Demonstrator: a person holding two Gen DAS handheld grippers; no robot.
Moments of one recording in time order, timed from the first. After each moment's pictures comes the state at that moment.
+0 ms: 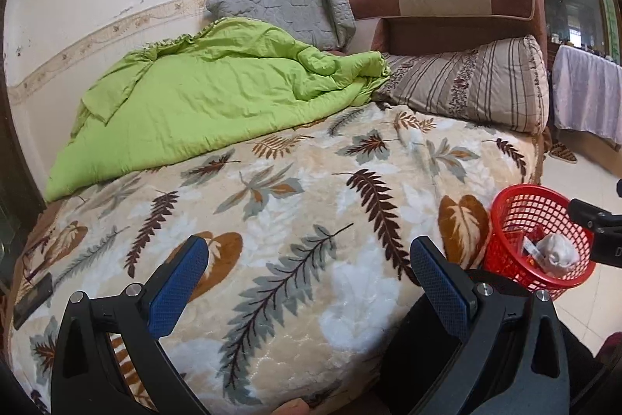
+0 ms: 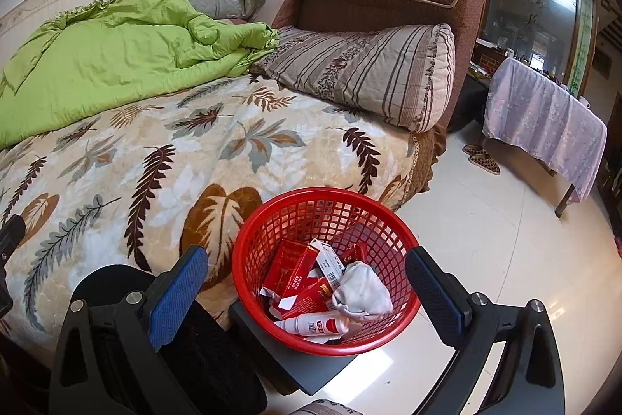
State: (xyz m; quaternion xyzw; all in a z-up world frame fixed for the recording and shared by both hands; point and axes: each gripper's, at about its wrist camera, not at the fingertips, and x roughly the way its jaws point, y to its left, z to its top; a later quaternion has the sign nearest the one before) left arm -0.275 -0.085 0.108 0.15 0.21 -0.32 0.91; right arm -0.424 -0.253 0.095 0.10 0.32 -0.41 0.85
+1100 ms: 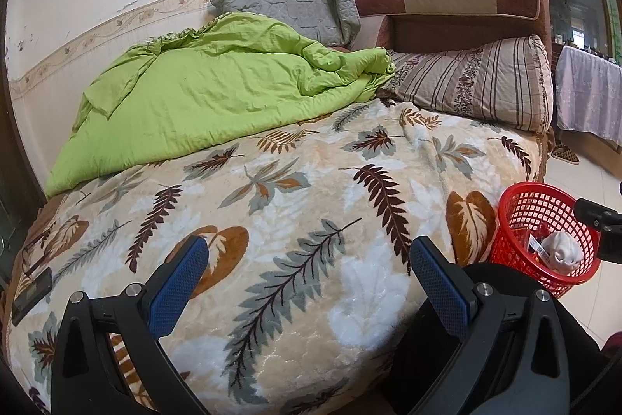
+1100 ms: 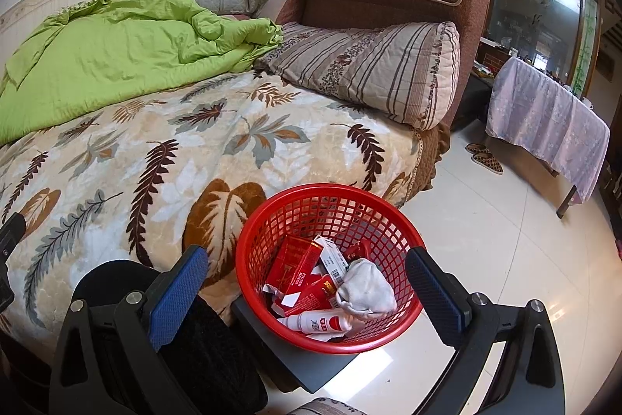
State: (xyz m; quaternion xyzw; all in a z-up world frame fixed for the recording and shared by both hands) left arm -0.270 -0.082 0.103 0.15 0.22 -0.31 0.91; right arm -0.421 -0.252 0.091 0.10 0.33 -0.41 0.85
